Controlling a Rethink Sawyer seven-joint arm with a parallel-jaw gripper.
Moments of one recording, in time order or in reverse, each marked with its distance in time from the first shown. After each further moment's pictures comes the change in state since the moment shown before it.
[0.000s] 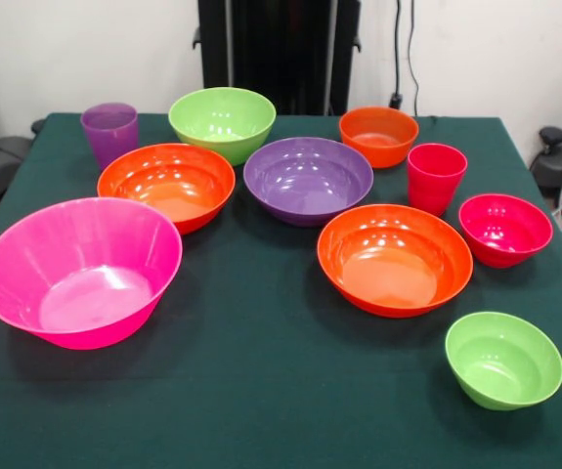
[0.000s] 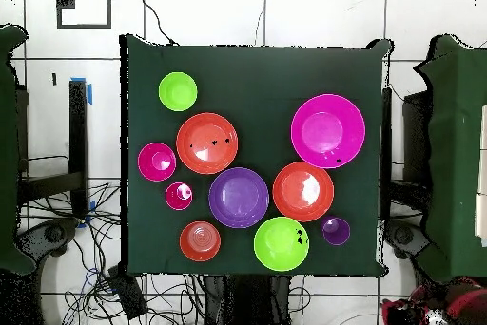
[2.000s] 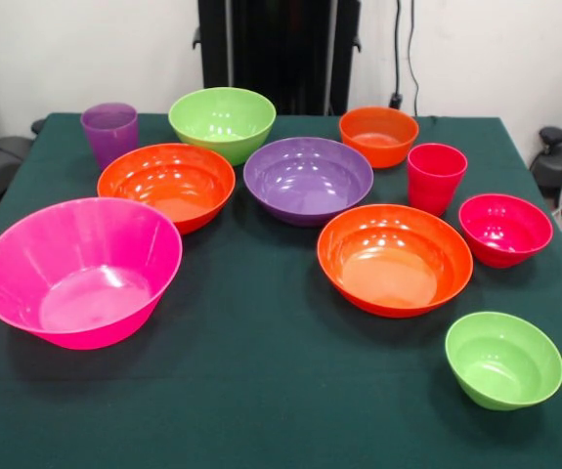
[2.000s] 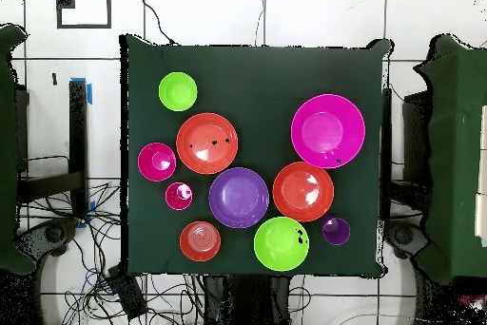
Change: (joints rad) arm -0.056 0.155 -0.067 -0.107 -0.078 -0.046 0.000
